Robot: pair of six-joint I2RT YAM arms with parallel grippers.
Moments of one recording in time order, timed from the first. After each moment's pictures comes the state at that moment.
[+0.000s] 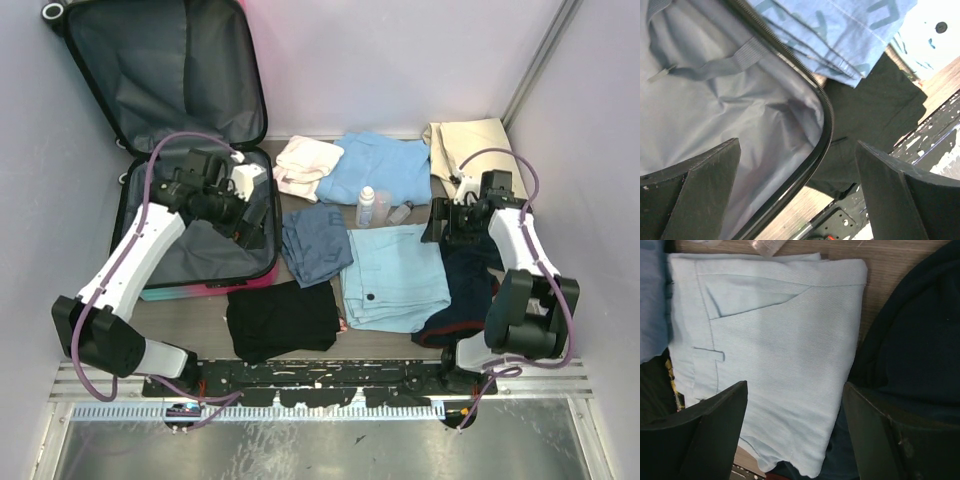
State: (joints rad) left arm -0.31 1.40 1.40 -1.00 0.38 0.22; right arm -0.20 1.44 1.09 -0.75 -0.46 -0.14
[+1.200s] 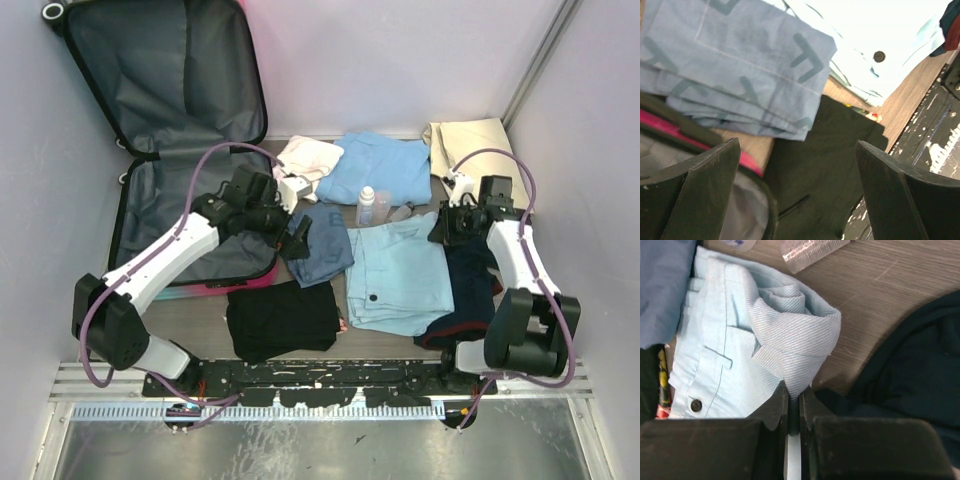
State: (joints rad) left arm -0.54 1.46 1.28 -0.66 0.48 0.12; right arm -0.18 1.41 1.02 -0.62 -0.52 -0.24
